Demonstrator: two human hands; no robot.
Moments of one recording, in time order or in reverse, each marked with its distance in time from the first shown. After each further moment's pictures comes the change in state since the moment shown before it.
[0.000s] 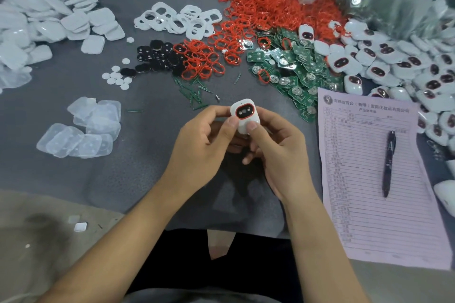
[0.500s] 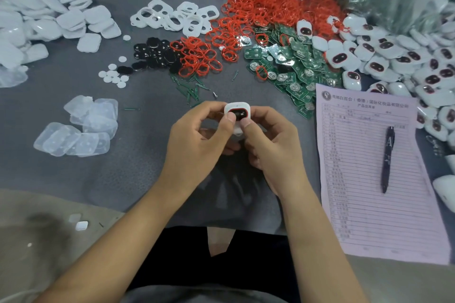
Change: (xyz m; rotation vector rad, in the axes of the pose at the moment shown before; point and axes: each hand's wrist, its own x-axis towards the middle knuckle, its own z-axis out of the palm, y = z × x) left_hand -0.001 0.002 0.005 0.047 0.129 0.011; right_hand 0.000 -0.001 0.002 -0.128 -0.002 0.032
